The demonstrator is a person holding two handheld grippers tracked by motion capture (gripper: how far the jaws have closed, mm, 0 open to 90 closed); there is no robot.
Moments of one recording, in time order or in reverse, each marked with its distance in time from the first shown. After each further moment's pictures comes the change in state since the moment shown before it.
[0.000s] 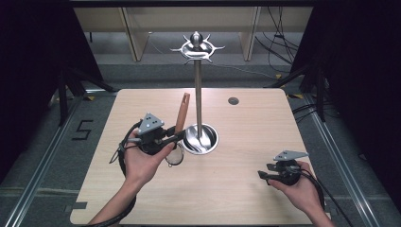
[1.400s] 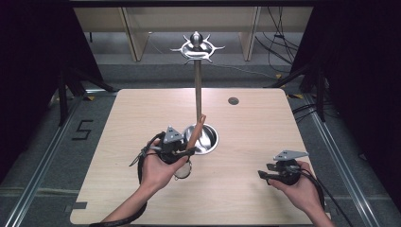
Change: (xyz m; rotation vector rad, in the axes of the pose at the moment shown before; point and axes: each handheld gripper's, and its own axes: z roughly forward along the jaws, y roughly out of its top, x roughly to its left) left arm -0.010 -0.042 0.048 0.212 -0.025 0.062; right arm 0.001 0.001 0.000 -0.011 0.007 0.023
